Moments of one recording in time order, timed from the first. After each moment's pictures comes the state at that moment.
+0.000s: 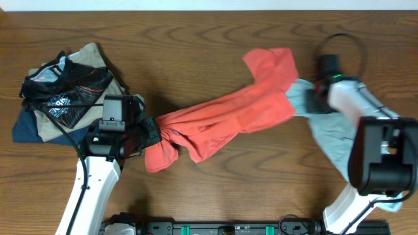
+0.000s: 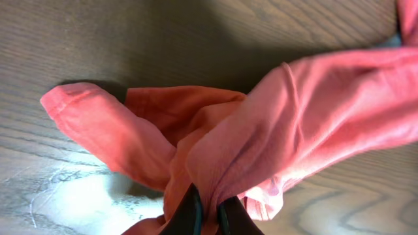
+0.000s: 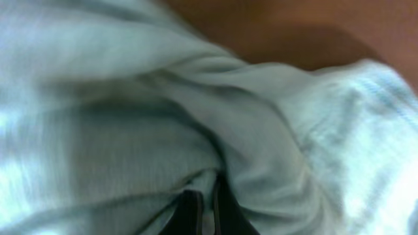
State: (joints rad) left arm -0.08 1.15 0.82 -0.77 0.23 -0.44; right arm -0.06 1.92 1.22 -0.66 0.27 0.11
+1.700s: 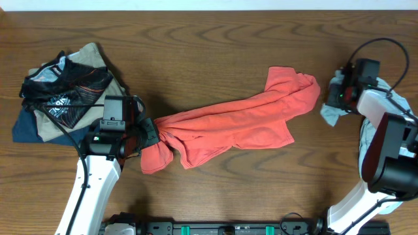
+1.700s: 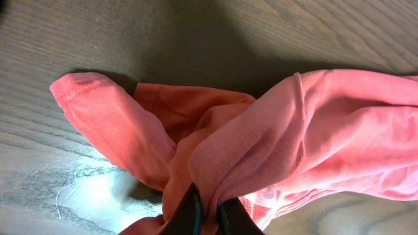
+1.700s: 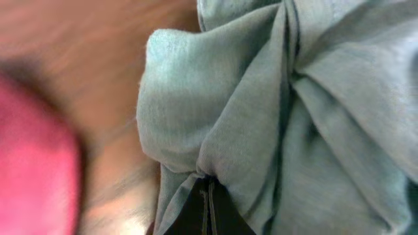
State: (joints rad) left arm -0.08 1.16 0.82 -0.78 0.18 -0.43; right arm -0.28 1.95 1.12 -0.27 -0.01 0.04
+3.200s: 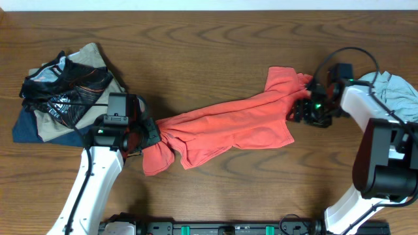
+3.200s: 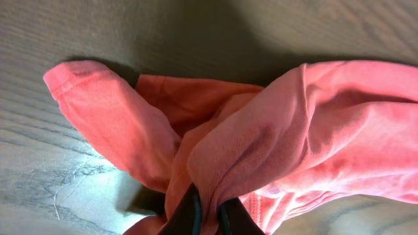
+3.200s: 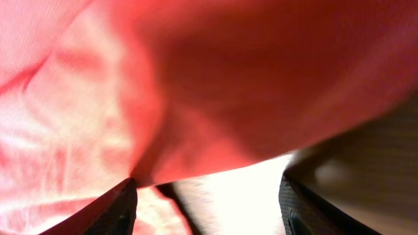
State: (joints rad) left arm -0.08 1.24 0.82 -0.77 0.17 -0.43; right arm -0.10 1.89 1.13 -0.77 -0.37 0.01
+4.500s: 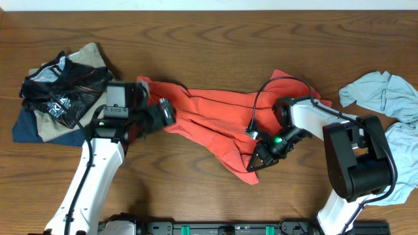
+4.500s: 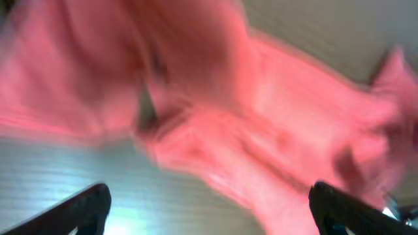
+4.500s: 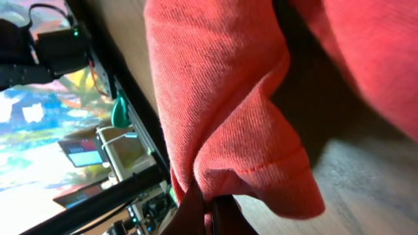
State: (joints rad) left arm -0.08 1.29 0.86 -0.65 0.33 -0.44; right arm 0.28 1.92 0.99 -1.11 -0.84 -0.43
